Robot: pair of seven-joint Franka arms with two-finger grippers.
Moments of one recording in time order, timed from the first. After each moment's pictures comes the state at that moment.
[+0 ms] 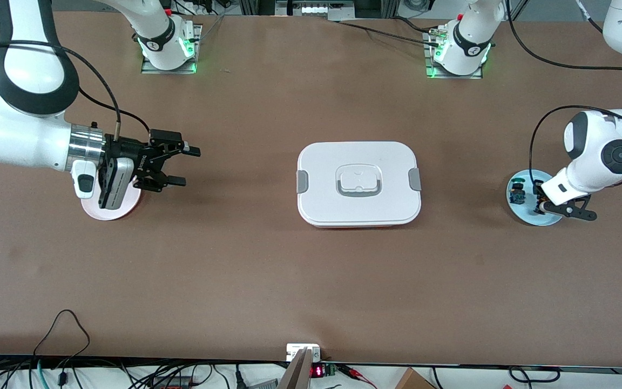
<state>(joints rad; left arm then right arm) 0.39 0.42 -0.11 -2.12 0.43 2.50 0.25 0.45 0.21 -0.34 -1.79 0.91 1.82 -0.69</state>
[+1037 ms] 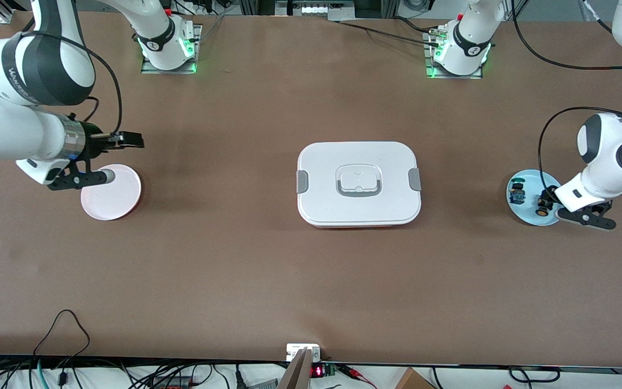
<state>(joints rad) 0.42 0.40 -0.16 -1.99 0.47 2.45 0.29 0.42 0.21 -0.34 -1.65 0.03 1.48 -0.07</state>
